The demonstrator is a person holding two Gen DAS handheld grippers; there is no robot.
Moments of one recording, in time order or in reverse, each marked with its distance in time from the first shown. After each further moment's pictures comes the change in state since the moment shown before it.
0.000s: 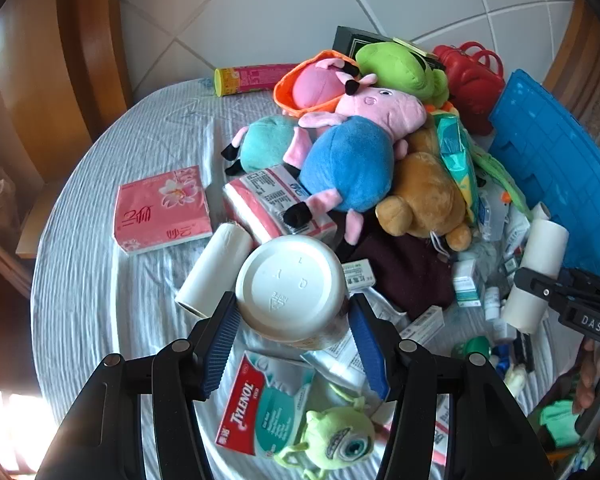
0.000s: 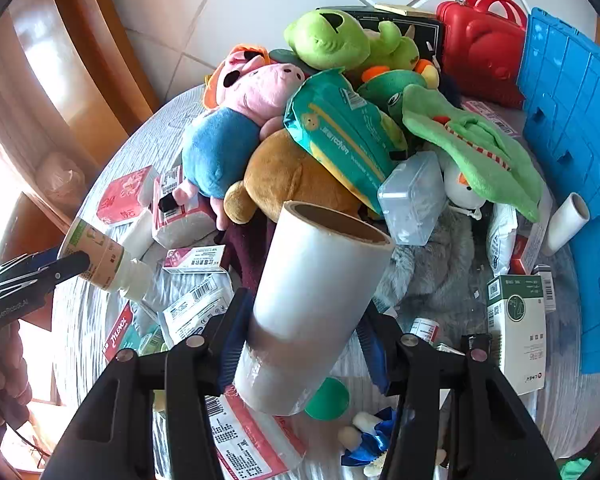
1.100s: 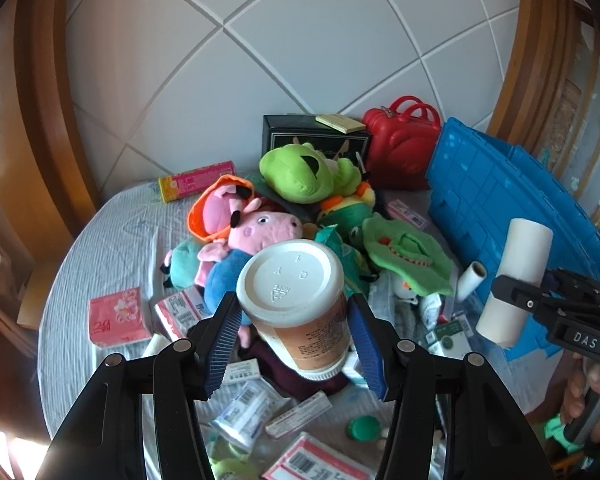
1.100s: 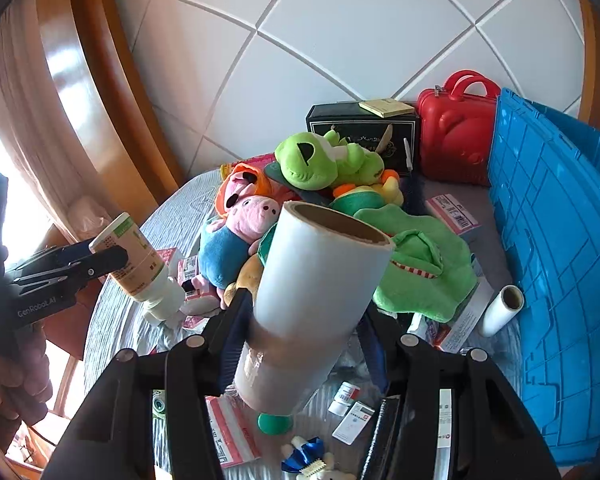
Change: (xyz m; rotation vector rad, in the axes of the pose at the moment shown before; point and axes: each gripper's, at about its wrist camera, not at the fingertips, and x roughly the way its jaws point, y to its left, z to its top) left arm -0.089 -0.149 0.091 0.068 -0.203 -0.020; right arm -0.126 -0.083 0.062 -0.098 -0.209 0.104
